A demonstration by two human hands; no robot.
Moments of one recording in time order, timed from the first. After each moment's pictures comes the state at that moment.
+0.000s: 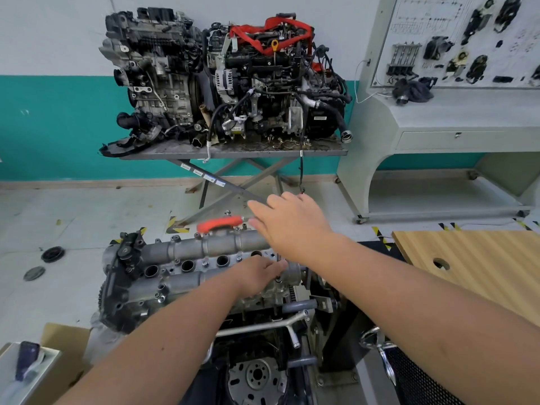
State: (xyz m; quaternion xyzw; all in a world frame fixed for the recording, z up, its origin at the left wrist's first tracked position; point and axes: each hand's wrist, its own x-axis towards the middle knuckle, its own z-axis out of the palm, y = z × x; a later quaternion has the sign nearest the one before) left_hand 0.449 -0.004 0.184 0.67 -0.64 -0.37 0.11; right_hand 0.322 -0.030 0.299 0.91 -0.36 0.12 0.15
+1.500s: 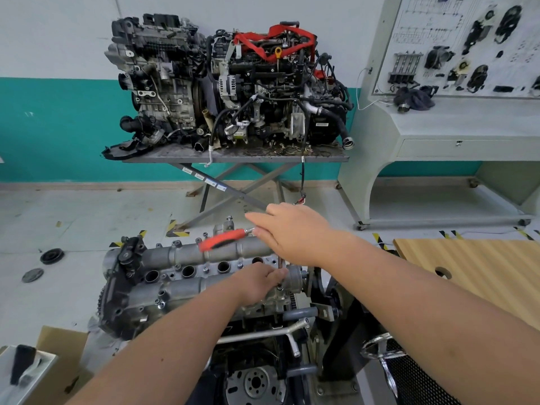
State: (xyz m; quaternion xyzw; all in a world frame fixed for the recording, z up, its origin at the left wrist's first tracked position) left_hand 0.449 -0.001 0.186 0.67 -0.64 -0.37 0.11; right_hand 0.317 -0.049 0.306 0.96 -0.26 0.08 0.07
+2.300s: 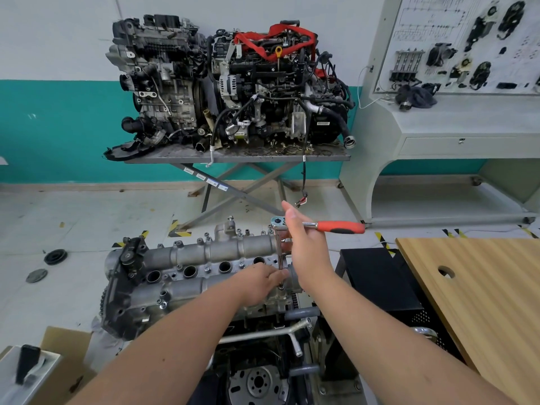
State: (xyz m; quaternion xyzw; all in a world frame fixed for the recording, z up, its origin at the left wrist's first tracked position) left_hand 0.447 0.001 0.192 0.65 -0.66 -0.35 0.11; right_hand 0.320 -0.017 0.260 0.54 -0.38 0.49 -0.57
